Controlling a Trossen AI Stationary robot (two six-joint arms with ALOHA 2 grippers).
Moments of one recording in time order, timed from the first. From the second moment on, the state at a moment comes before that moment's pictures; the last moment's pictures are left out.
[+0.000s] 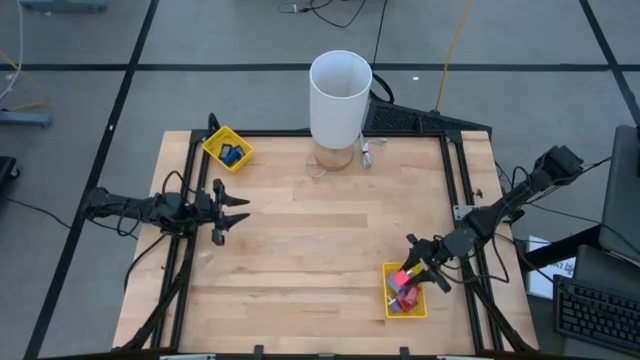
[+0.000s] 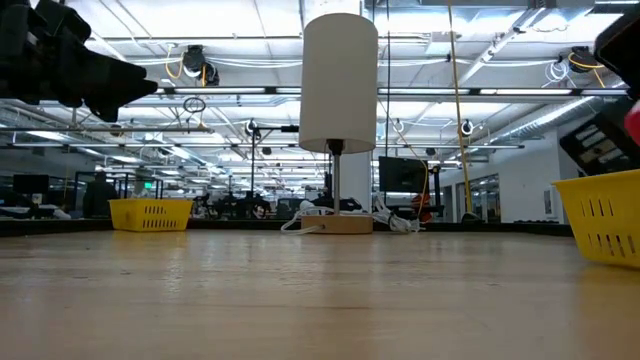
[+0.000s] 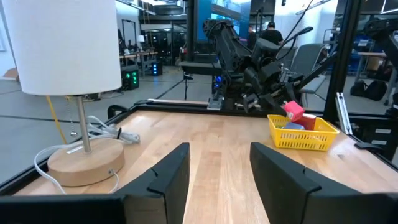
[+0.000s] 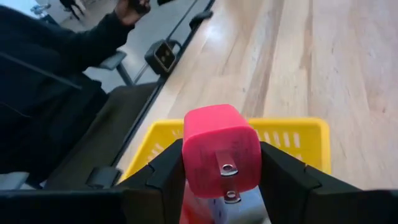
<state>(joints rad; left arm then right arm) -0.19 0.02 0.02 0.06 -0.29 -0.01 0.61 0.86 0.09 0.42 0.02 0.51</state>
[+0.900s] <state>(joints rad) -0.19 0.02 0.02 0.06 -0.29 0.02 0.62 0.75 0.07 1.02 -0.34 0.44</state>
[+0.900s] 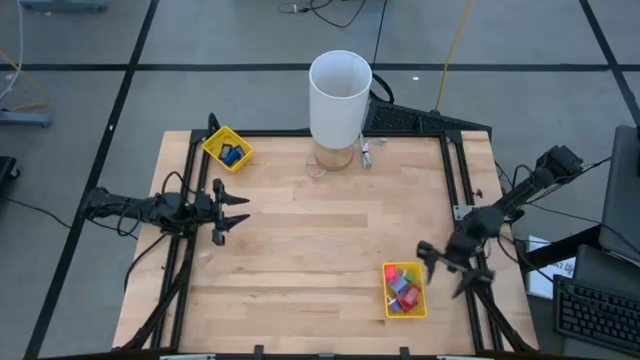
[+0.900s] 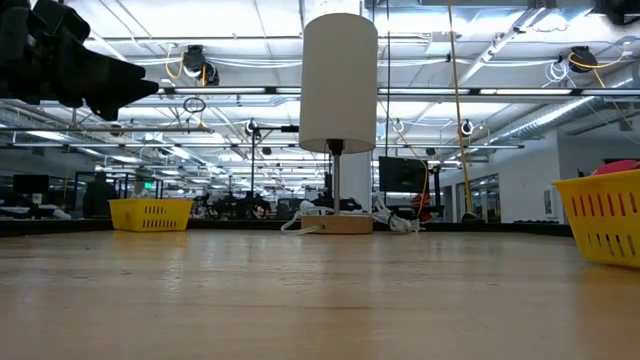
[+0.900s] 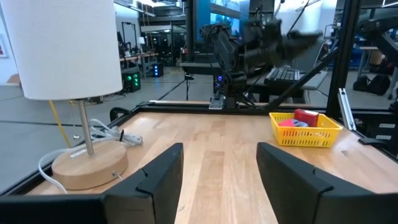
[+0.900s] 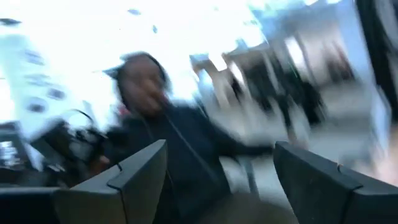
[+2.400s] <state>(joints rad) -0.19 0.02 0.02 0.06 -0.29 0.02 0.06 0.03 0.07 0.75 0.95 -0.37</state>
